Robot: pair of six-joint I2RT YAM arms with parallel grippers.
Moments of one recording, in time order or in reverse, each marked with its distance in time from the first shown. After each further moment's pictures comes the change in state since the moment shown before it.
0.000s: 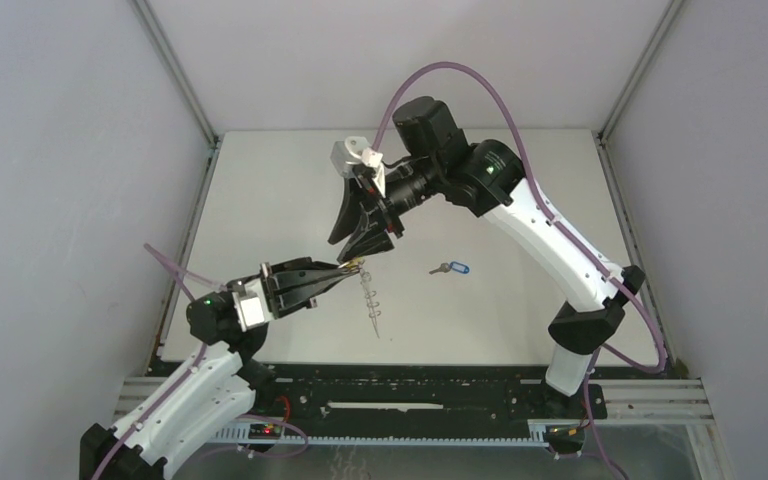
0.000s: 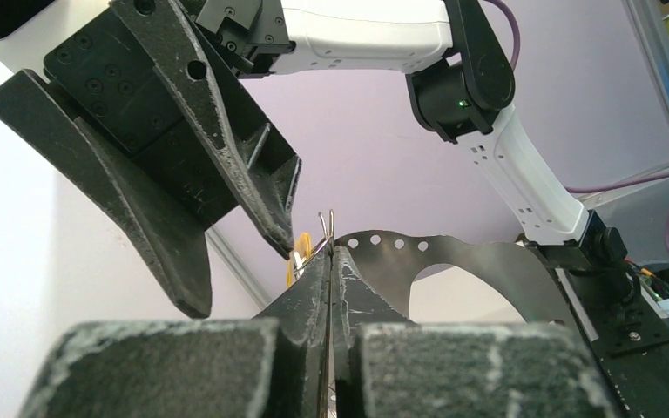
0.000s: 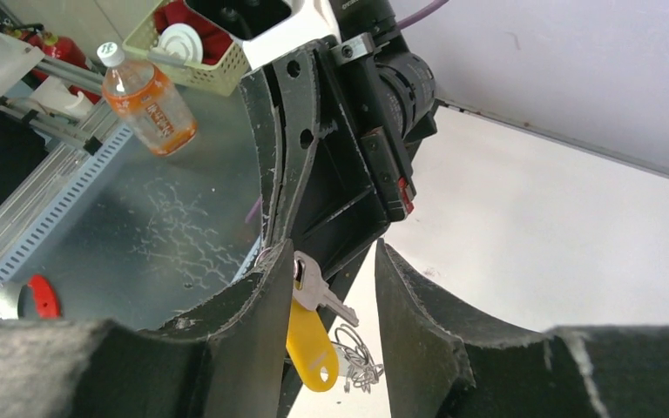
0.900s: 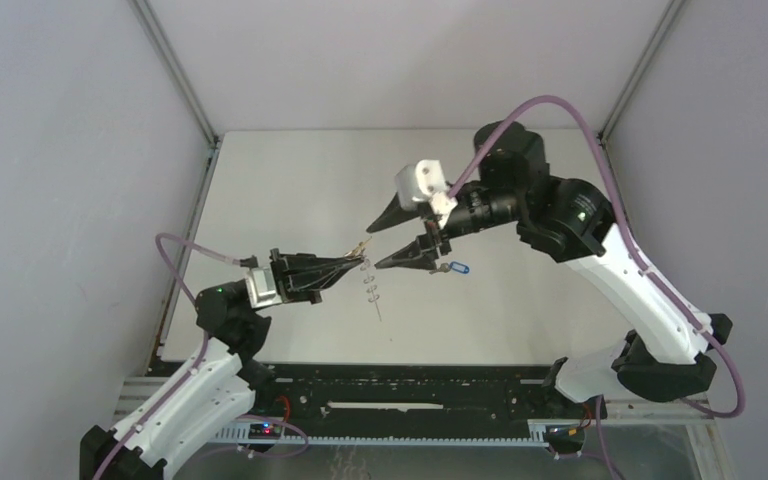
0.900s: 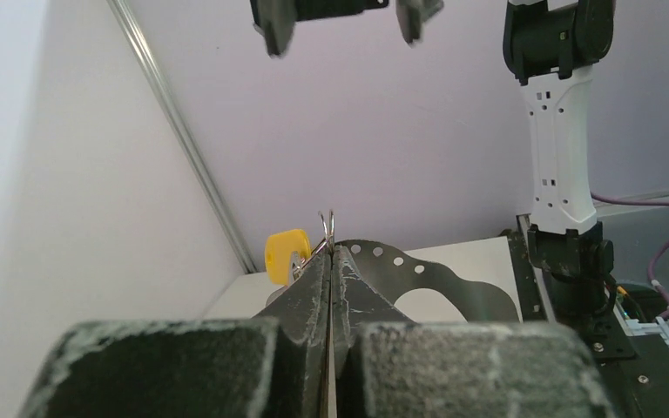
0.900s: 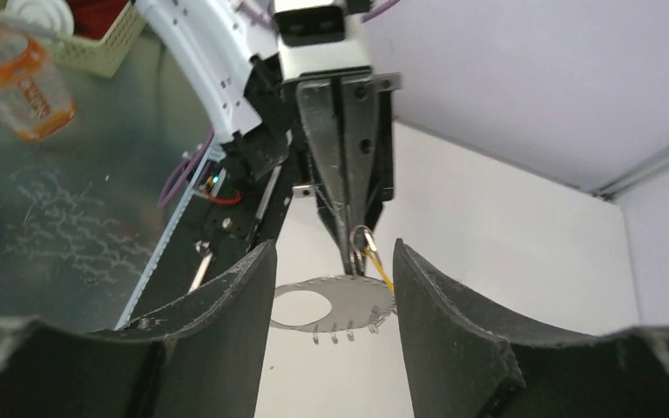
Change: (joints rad) left arm 0.000 -0.014 -0.012 -0.182 -0.116 -0.047; right arm -0.004 -0.391 -0.325 0.198 0.280 -0.030
